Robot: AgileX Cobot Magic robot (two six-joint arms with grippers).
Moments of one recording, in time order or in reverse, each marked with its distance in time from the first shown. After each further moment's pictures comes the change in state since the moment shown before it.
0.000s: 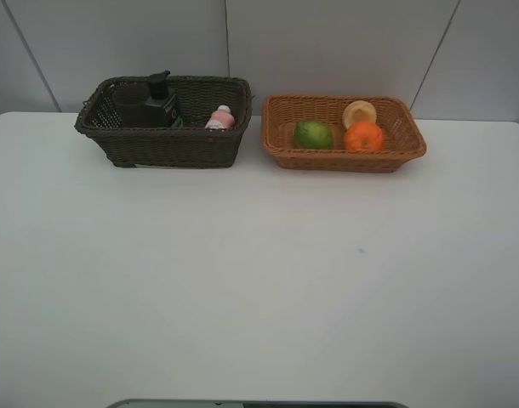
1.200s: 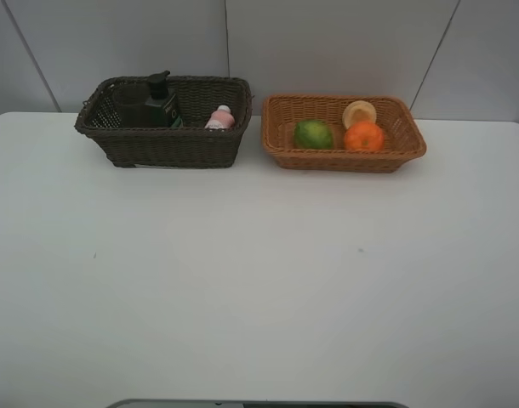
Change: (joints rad) left arm 0.000 -0.088 0.007 -0.088 0.140 0.263; right arm 0.000 0.000 0.000 0.000 0.000 0.000
